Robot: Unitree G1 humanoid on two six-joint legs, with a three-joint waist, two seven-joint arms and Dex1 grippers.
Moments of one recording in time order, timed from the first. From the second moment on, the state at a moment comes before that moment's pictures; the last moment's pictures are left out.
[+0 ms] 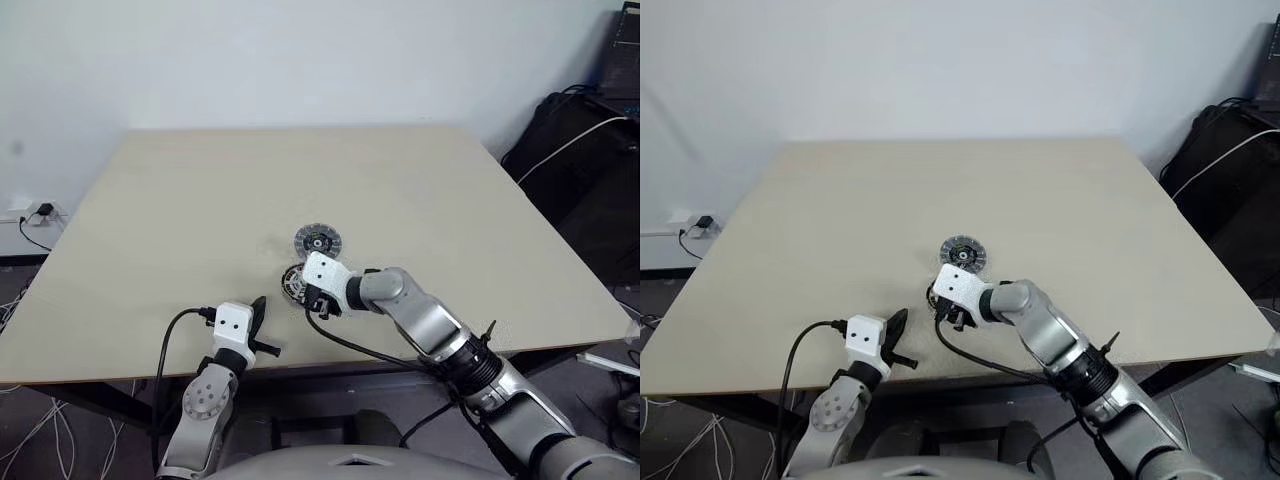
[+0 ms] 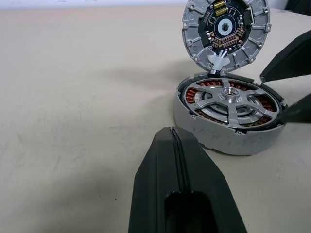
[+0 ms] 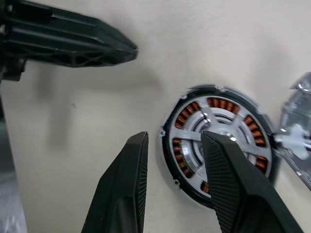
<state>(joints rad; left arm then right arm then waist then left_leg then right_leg) 0.29 0.09 -0.17 0.00 -0.04 -0.14 -0.20 -0.46 -0.36 0.60 -0.09 -0.04 0.71 0.74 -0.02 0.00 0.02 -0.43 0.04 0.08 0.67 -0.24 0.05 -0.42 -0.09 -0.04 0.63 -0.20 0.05</state>
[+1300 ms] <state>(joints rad) 0.30 0.04 -0.17 0.04 -0.04 -0.16 -0.20 -0.27 -0.36 0.47 -0.33 -0.07 1.07 0.64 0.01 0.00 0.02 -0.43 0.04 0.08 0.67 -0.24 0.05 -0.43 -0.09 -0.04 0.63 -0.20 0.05</state>
